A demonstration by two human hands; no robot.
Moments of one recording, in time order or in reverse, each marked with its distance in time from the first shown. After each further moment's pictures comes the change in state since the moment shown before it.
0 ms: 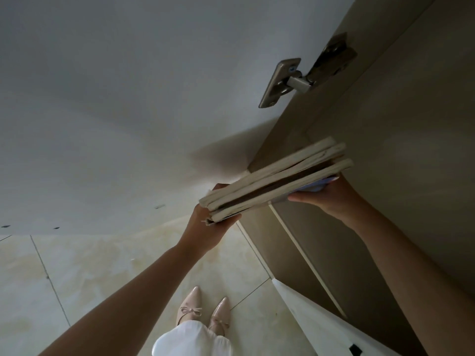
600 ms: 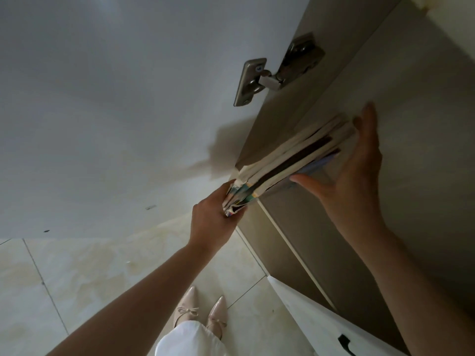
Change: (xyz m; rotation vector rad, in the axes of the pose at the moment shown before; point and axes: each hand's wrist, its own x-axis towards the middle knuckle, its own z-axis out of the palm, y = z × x) left_hand 0.003 0.040 0.034 0.376 0.189 0.006; right_hand -0.048 -0.074 -0.008 -0.324 0.536 -0.077
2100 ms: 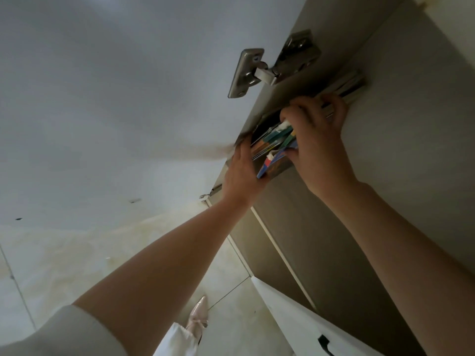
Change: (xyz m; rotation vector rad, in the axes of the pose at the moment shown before) left_hand 0.071 0.041 0.069 -0.058 -0.066 -0.071; right_hand 0.052 -0.010 0.015 -0.589 -0.141 -0.416
